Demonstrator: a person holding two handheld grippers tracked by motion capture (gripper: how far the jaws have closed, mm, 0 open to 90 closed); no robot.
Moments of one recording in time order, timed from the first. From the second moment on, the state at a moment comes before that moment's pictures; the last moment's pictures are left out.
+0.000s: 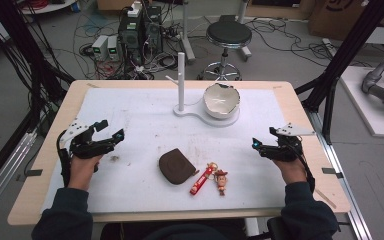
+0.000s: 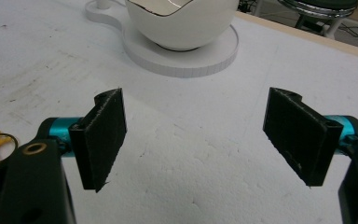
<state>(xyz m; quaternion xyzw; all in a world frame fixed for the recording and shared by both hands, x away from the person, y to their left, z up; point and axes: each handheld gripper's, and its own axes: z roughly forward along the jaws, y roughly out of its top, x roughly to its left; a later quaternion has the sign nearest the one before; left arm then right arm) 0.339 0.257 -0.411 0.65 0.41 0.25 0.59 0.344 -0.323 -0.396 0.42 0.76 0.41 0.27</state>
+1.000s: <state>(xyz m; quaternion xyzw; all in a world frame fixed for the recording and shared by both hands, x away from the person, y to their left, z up) 0.343 0.259 -0.414 0.65 0.42 0.24 0.59 0.332 -0.257 -0.408 0.32 0.84 0.42 0.12</state>
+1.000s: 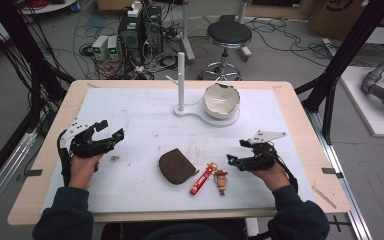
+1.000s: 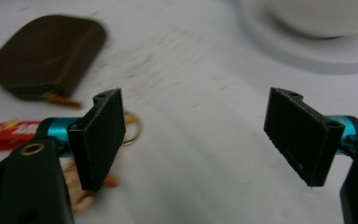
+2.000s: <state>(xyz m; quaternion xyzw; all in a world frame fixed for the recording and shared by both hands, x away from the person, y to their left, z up) 0.342 0.262 -0.417 0.65 0.43 0.24 0.58 0.329 -0.240 -0.430 0.31 0.89 0.30 0.12</state>
